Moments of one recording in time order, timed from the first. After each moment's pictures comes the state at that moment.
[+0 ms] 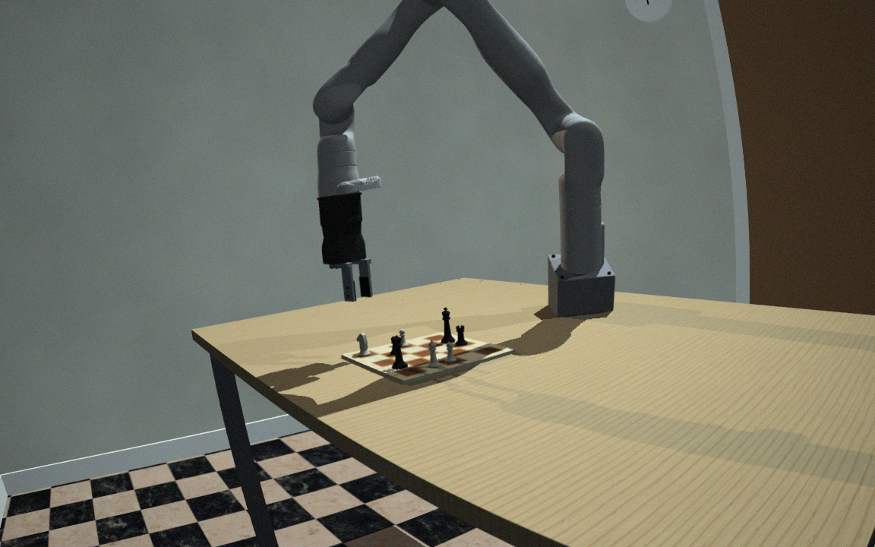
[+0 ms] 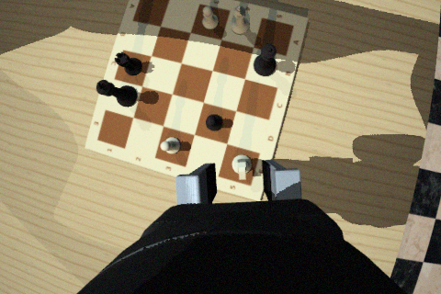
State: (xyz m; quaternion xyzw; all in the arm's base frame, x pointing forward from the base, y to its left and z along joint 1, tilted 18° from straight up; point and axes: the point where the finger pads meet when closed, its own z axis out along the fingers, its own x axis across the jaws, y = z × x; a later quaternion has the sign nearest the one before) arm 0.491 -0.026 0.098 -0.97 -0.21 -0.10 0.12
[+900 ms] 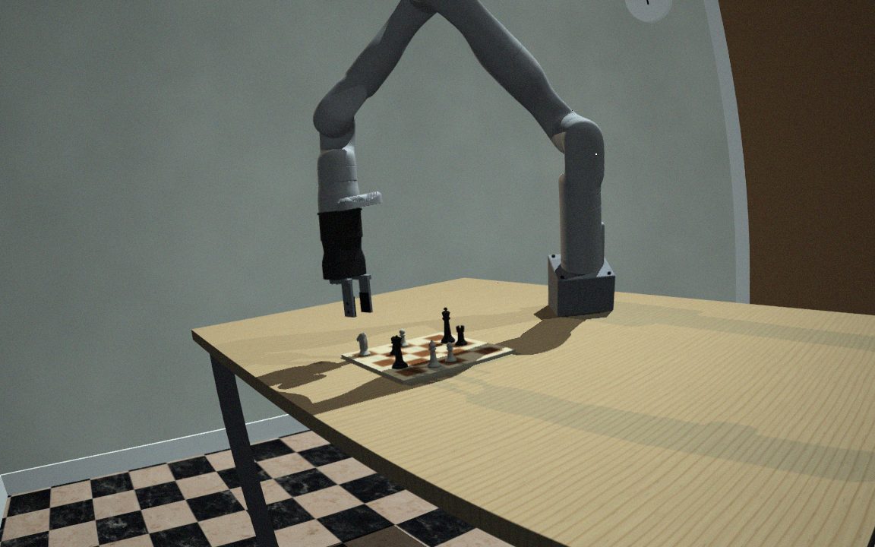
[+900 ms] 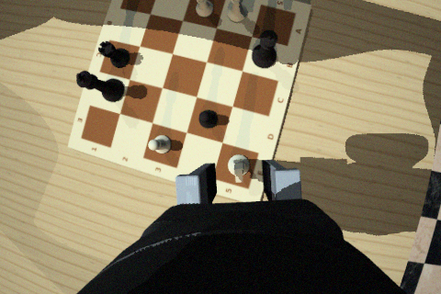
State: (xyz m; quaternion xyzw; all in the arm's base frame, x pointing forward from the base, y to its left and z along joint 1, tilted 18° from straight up) arm 0.498 -0.019 0.073 -0.96 -0.21 -0.11 0.11
